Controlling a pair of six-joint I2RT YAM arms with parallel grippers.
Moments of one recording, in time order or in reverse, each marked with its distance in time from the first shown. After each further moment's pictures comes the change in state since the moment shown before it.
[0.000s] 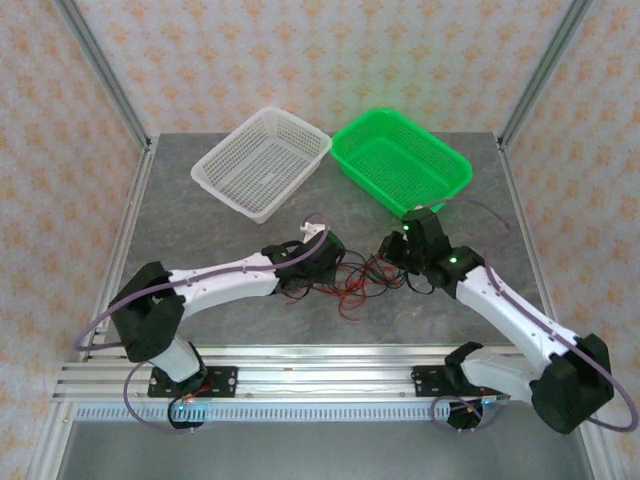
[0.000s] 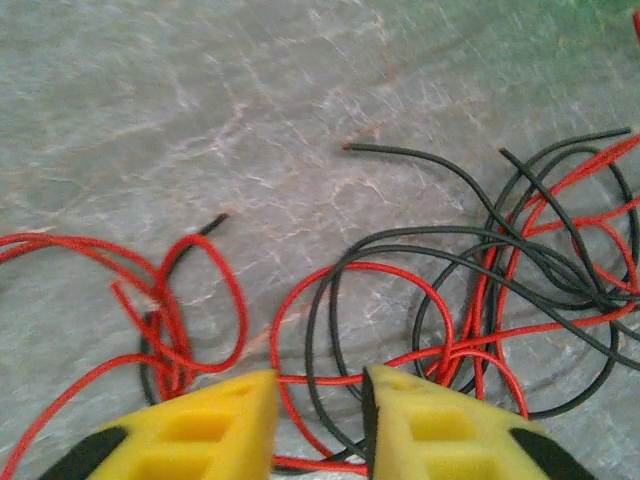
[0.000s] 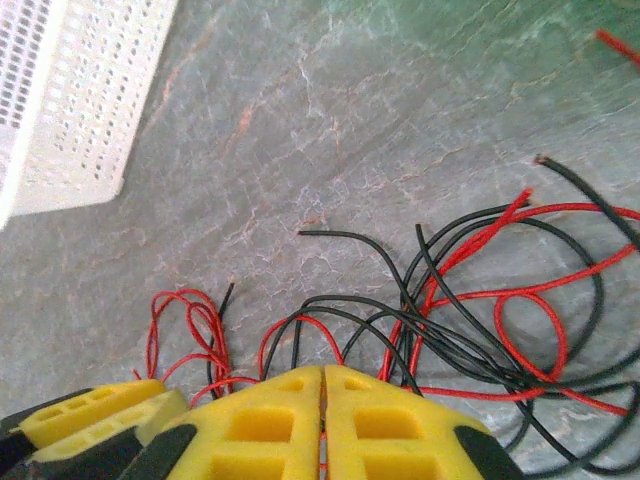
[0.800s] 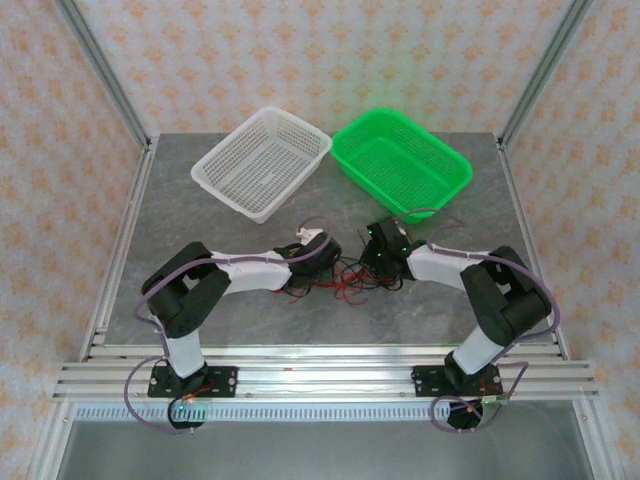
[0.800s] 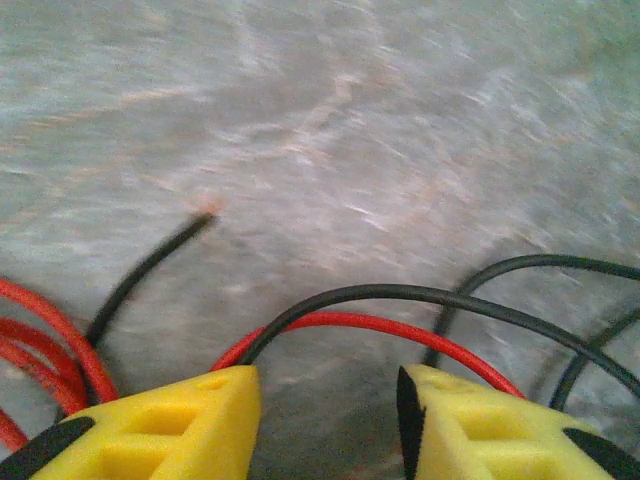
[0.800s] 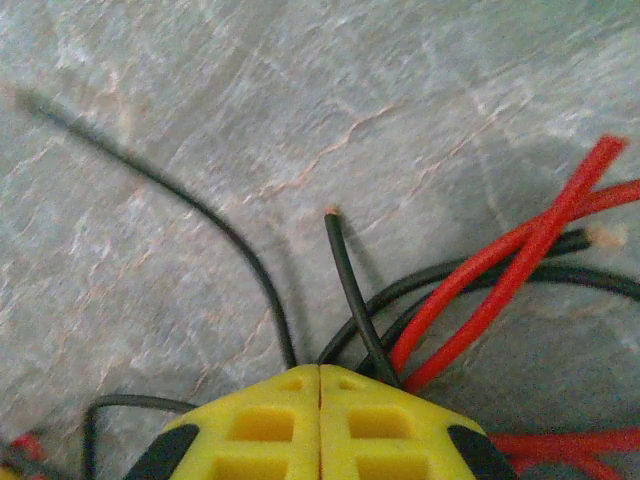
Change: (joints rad) left arm 0.109 0.182 -0.096 0.237 0.001 -0.056; right arm 0.019 0.506 -0.030 0.315 0.098 0.071
